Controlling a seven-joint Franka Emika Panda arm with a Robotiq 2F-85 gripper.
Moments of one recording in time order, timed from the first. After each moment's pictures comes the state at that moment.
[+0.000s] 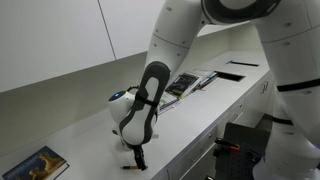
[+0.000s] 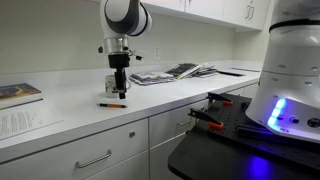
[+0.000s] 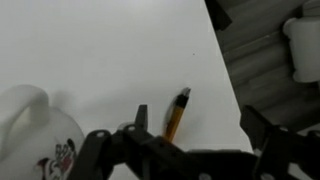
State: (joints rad) arm 0.12 0.43 0.14 -2.25 -0.08 2.60 -0.49
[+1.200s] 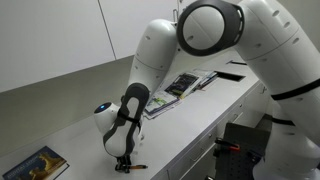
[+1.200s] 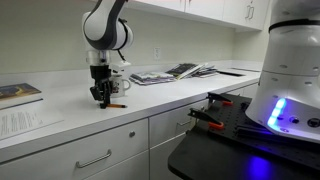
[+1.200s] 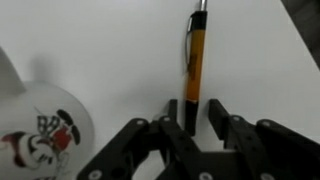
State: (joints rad) arm 0.18 0.67 0.11 -1.96 -0.10 2.60 -0.15
